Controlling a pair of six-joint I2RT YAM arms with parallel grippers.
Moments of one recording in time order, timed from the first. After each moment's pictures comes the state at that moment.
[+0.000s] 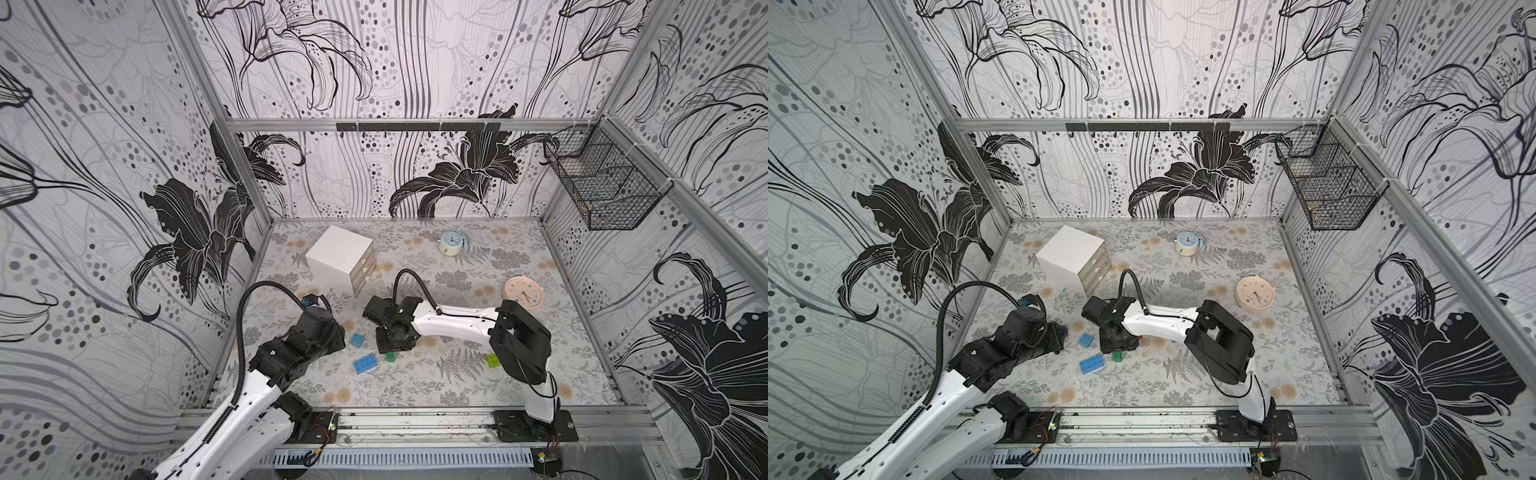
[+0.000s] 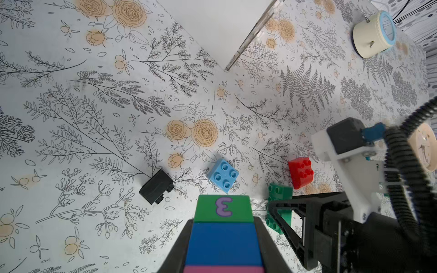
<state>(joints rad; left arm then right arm) -0.52 0.71 0.64 -0.83 -0.15 -0.80 1.08 2.03 1.48 -0.79 -0.01 0.90</state>
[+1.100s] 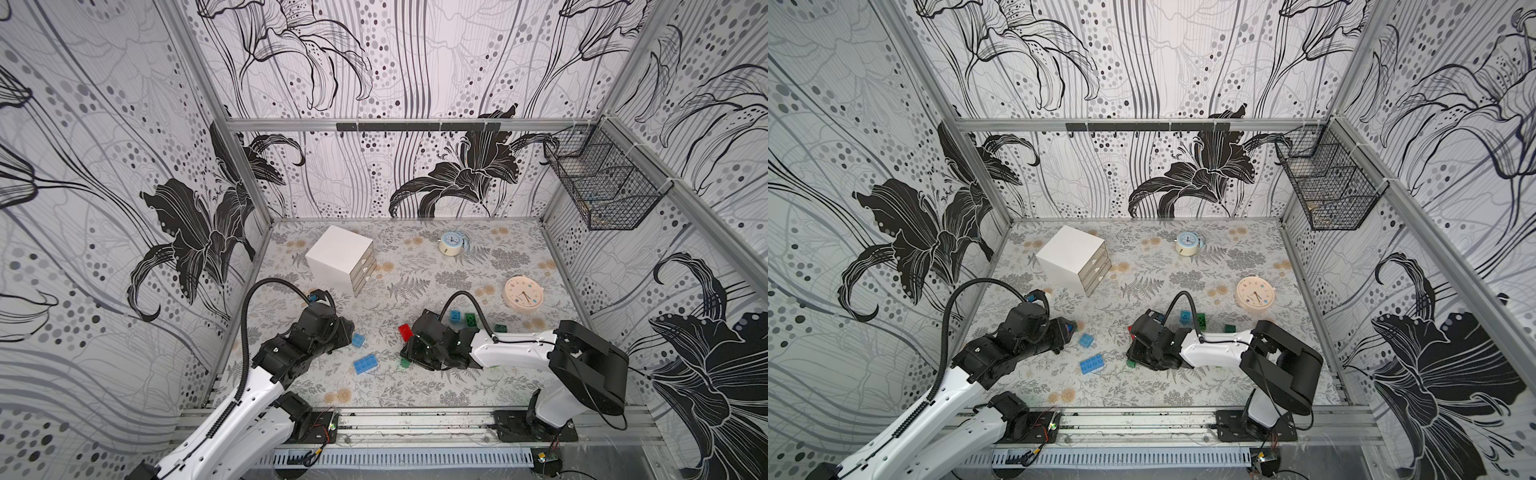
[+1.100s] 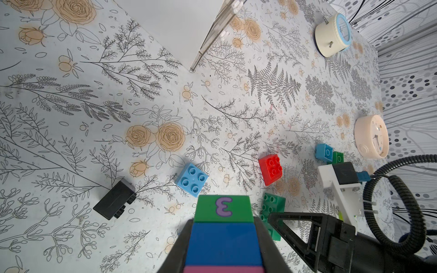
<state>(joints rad) -0.52 0.74 0.64 -0.71 -0.05 -0.79 1.04 1.58 0.73 -0.11 -0.09 1.27</state>
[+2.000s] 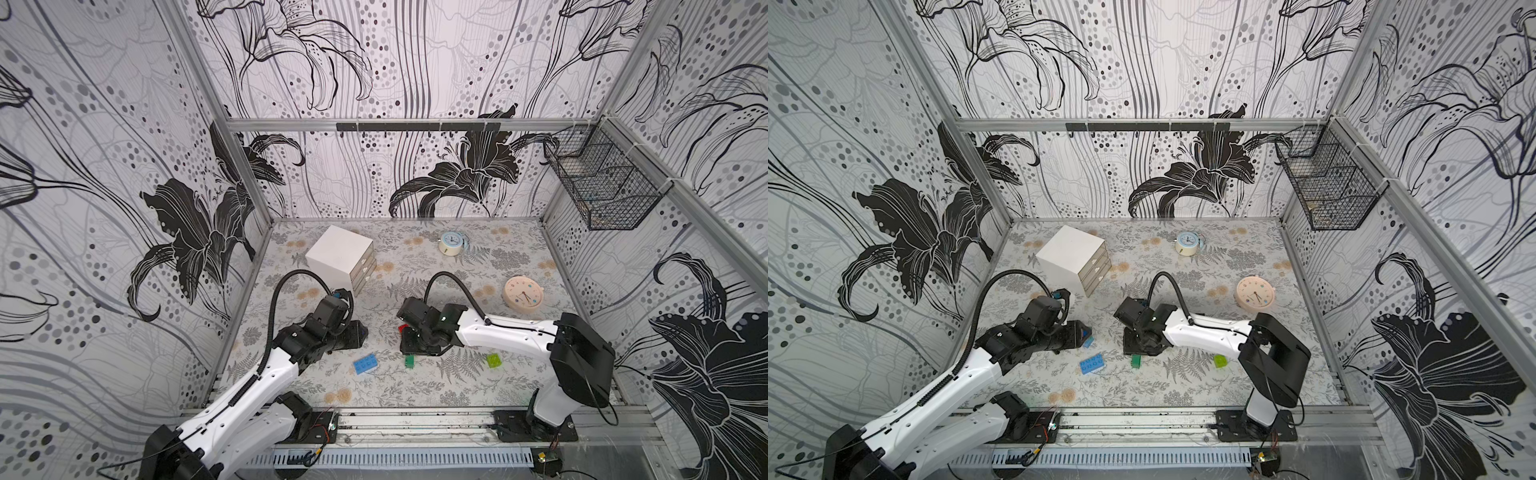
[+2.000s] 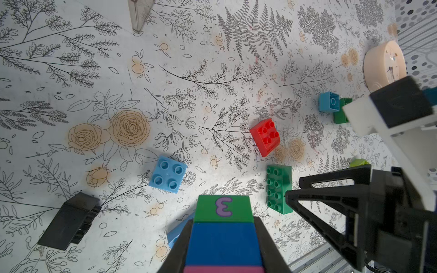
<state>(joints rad) -0.54 0.91 0.65 -0.65 0.11 -0.61 1.03 1.69 1.11 -0.63 -0.06 0.95</state>
